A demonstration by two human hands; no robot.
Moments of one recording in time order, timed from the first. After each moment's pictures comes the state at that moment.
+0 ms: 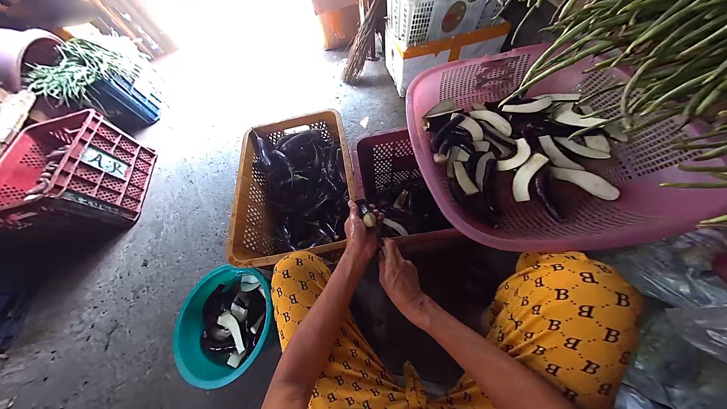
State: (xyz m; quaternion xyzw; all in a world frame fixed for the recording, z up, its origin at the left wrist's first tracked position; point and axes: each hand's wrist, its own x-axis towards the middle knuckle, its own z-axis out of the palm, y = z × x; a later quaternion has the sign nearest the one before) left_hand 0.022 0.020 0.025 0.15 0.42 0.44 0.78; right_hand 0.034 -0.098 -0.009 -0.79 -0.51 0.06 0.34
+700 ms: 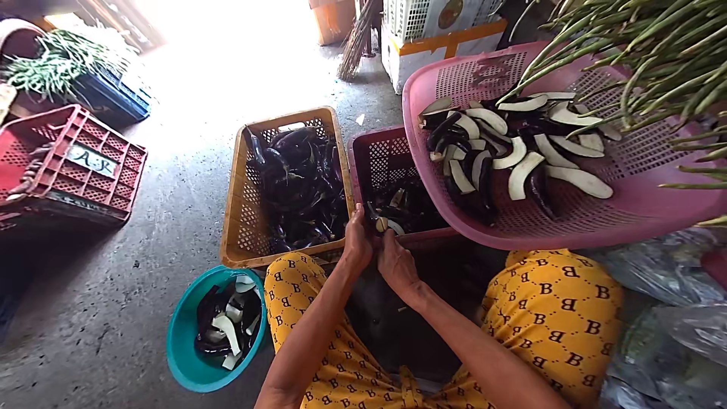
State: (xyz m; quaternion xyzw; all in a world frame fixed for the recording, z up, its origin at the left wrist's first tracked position) left_hand 0.011 0.013 0.020 0.31 0.45 0.36 0.76; right_hand 0.056 -0.081 0.010 -0.81 -0.47 0.24 0.26
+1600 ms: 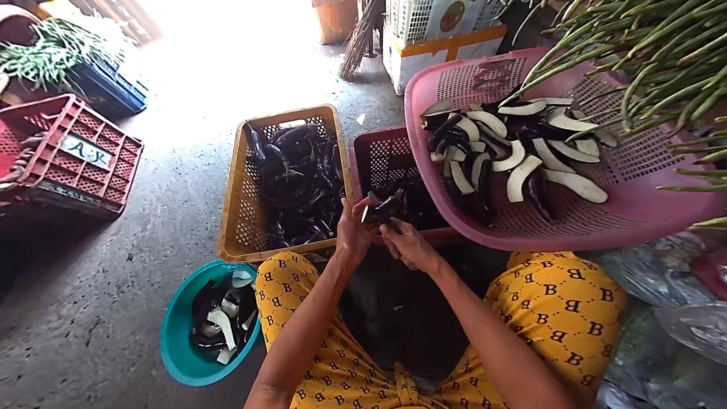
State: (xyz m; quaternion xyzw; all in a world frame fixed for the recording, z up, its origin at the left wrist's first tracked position) left_hand -0.005 0.017 0.016 0.29 0.35 0.35 0.82; right_hand 0.116 -0.069 0.010 -0.57 -0.41 0.53 0.48
